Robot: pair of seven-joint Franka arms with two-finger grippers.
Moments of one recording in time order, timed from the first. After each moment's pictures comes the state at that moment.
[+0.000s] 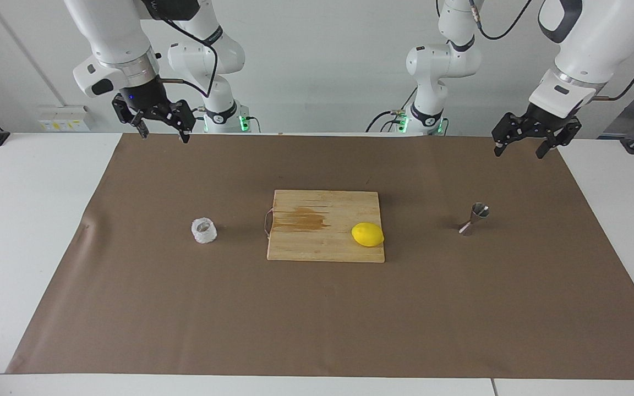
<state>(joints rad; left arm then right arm) -0.02 -0.02 -0.03 -1.58 -0.02 1.56 0.04 0.06 -0.06 0.02 -1.61 -0.02 1.51 0.22</state>
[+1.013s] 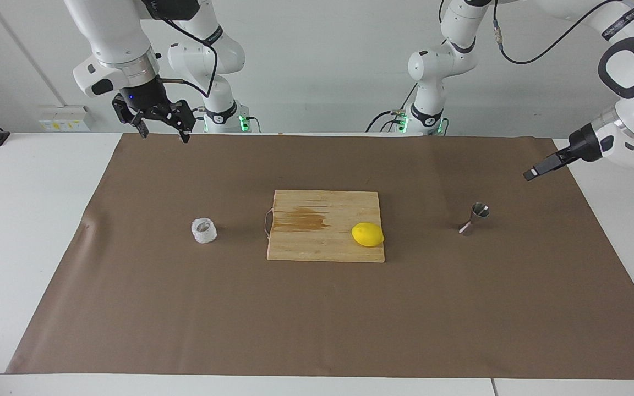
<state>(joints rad) 0.28 0.15 -0.02 -1.65 -0.26 1.57 -0.16 0.06 -0.06 0.02 -1.61 -0.02 1.51 0.22</state>
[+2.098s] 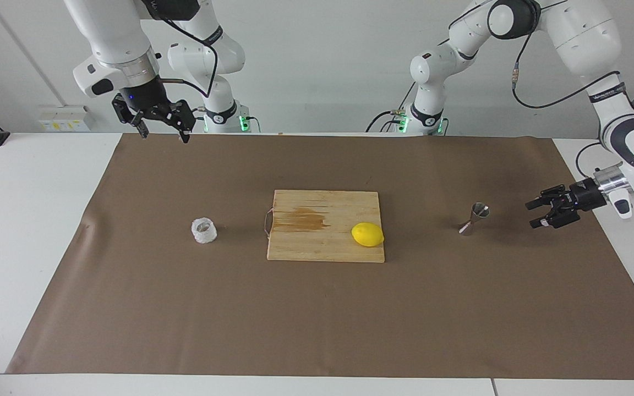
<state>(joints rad) 0.46 0.39 -0.02 -1.78 -0.74 1.68 -0.36 0.06 -0.06 0.02 -1.61 -0.02 1.51 0.22</state>
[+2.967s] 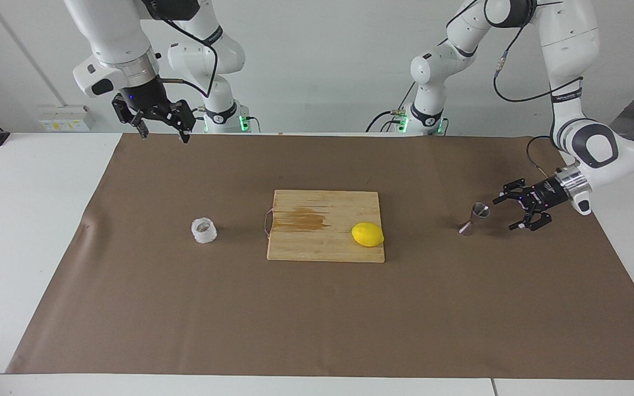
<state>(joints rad) 0.48 0.30 -0.03 -2.06 -0.91 1.84 -0.72 0.06 -0.06 0.02 -1.61 -0.02 1.51 0.22</state>
